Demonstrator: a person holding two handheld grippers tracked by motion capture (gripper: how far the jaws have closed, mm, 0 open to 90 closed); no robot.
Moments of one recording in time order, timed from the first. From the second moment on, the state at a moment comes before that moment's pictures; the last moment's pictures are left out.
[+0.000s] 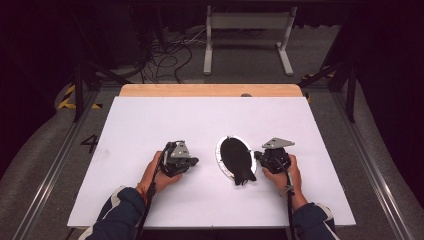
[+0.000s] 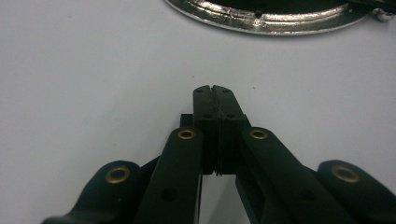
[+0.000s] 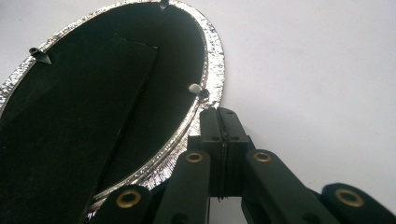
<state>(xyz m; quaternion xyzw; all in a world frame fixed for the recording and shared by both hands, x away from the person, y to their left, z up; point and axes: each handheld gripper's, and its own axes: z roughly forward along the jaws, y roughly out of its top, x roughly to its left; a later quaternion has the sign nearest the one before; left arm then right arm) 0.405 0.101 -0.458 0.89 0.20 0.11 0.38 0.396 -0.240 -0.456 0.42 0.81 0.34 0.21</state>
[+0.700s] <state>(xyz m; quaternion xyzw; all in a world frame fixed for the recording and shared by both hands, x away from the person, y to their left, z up) 0.391 0.074 -0.462 0.91 0.17 0.09 0.37 0.378 -0.216 -0.458 0.38 0.83 0.36 0.19</state>
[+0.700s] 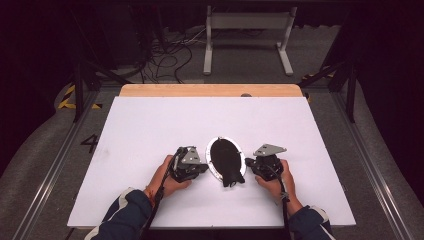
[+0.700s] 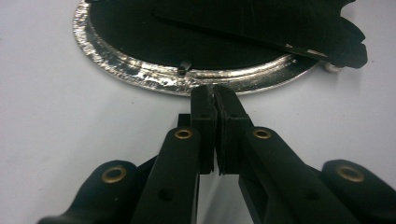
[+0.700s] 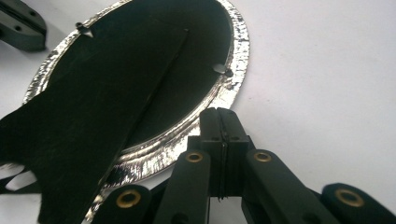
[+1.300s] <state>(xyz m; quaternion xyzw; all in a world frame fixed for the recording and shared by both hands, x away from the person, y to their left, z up) 0.392 0.075 -0.463 0.90 0.18 0.09 0.38 0.358 -0.210 -0.458 0.36 0.84 0.37 0.16</state>
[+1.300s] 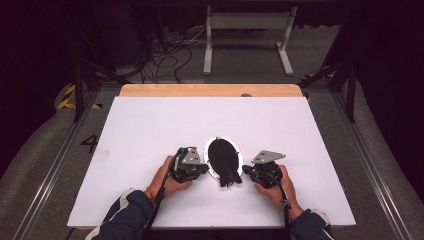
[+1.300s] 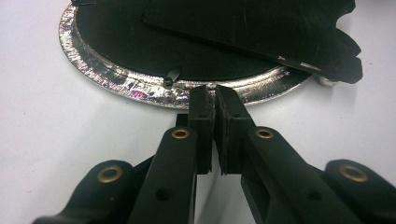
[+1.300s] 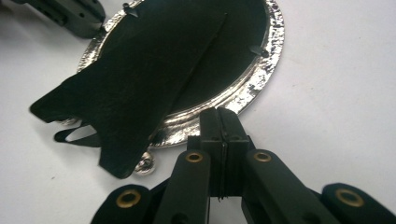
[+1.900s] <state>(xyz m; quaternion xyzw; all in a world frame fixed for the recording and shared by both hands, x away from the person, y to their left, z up) 0.399 0.073 -0.463 0.90 0.17 0.10 0.38 0.337 -0.194 -0.458 0.35 0.85 0.35 0.18</state>
